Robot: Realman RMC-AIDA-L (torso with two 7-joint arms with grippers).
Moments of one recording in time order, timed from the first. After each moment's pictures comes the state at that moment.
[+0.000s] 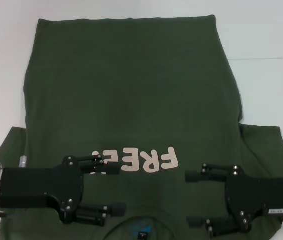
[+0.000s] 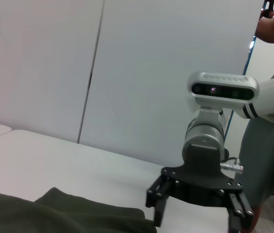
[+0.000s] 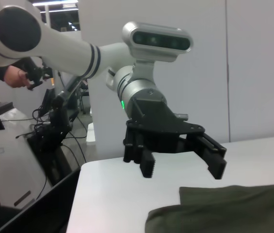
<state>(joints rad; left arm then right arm) -0.50 -2.15 0.60 0.81 2.13 1.93 -1.32 0.43 2.09 -0.81 -0.62 -1.94 -1.80 1.08</state>
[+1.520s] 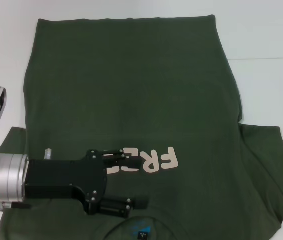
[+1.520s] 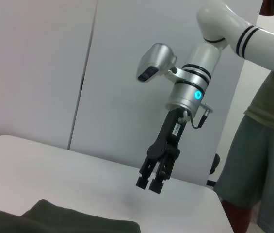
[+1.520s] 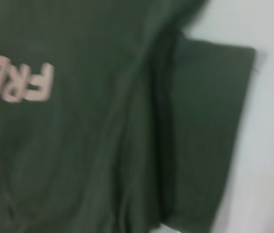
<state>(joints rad) -0.56 -2.16 0.63 0.72 2.12 1.87 -1.31 0.54 2.01 -0.53 -1.28 -2.79 -1.94 2.32</state>
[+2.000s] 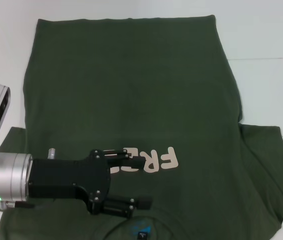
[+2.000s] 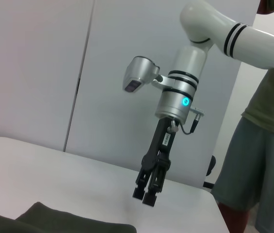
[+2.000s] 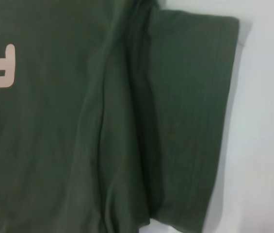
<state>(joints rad) -0.58 -2.16 0.63 0.70 2.12 1.86 -1.31 0.62 2.00 -0.55 -1.15 -2.93 -1.87 2.39</state>
